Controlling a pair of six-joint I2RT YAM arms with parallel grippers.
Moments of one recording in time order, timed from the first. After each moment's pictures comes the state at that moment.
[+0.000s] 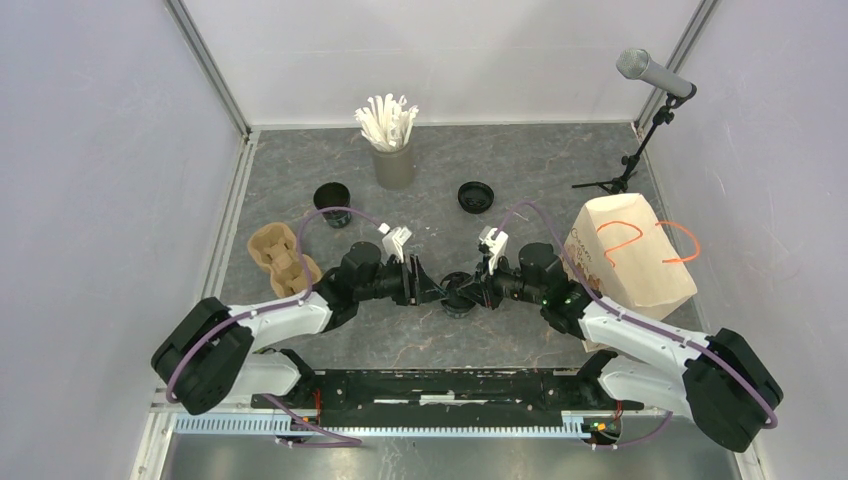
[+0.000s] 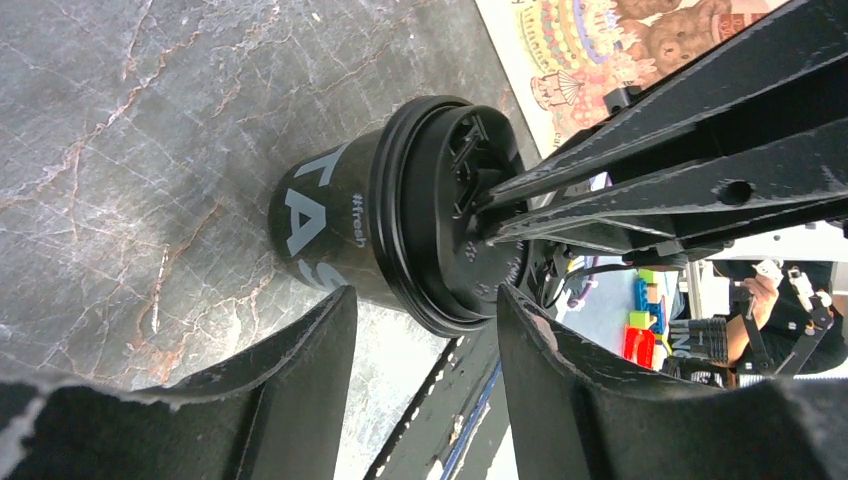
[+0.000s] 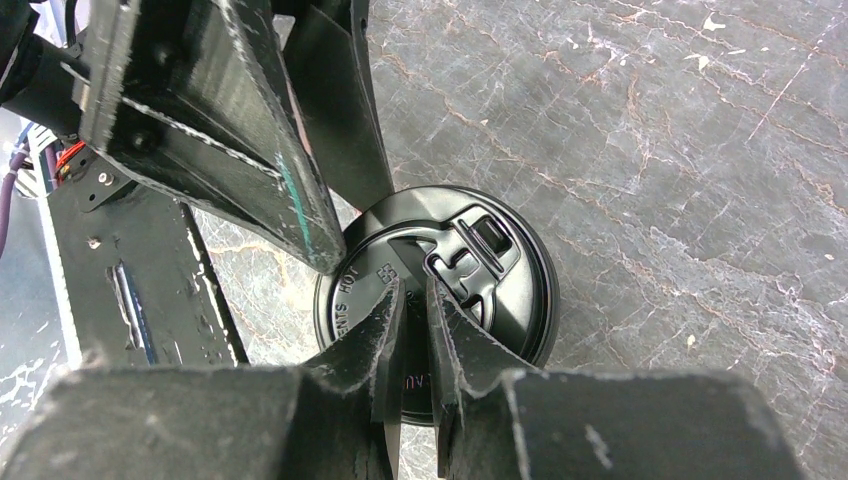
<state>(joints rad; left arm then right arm) -0.72 1.26 0.42 0.42 0.46 -0.80 0.72 1.08 0.43 0.23 -0.39 0.12</state>
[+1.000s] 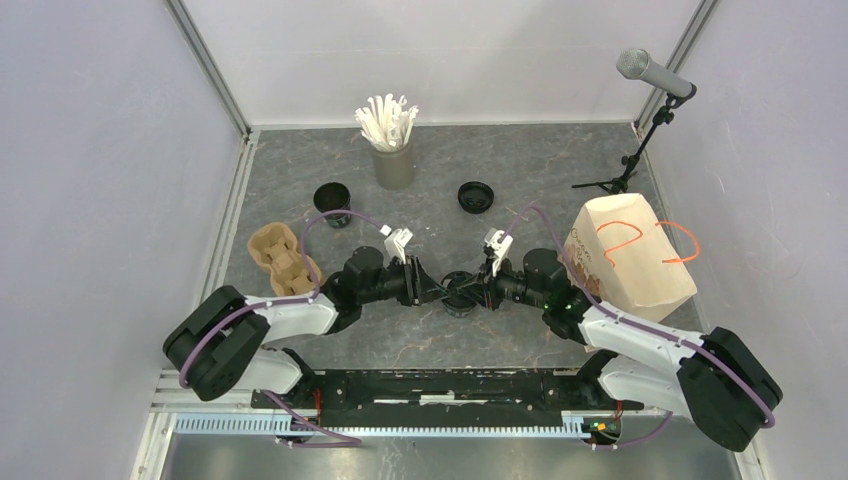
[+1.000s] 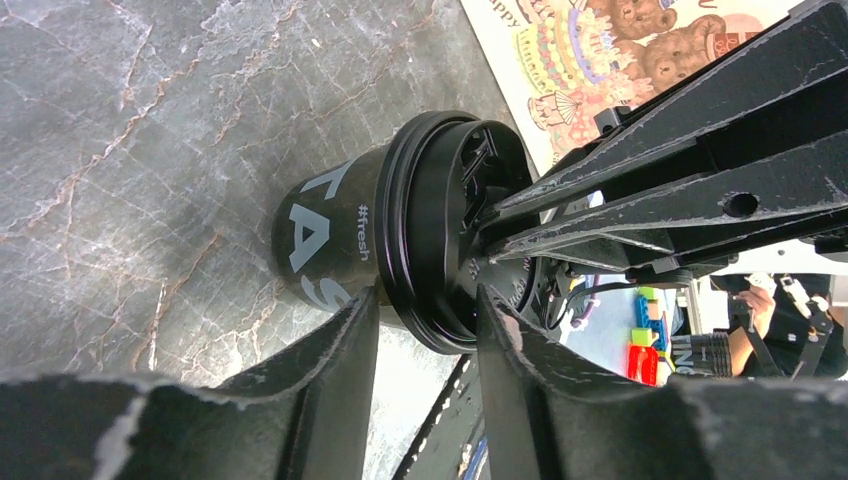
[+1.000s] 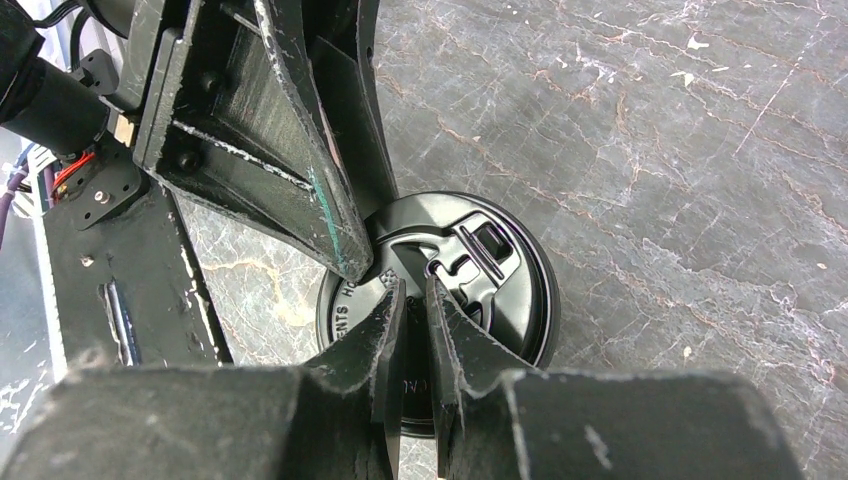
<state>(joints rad) -0.73 1.36 0.38 0.62 0.41 -0.83 0.72 1.10 0.35 0.39 -0.38 0.14</state>
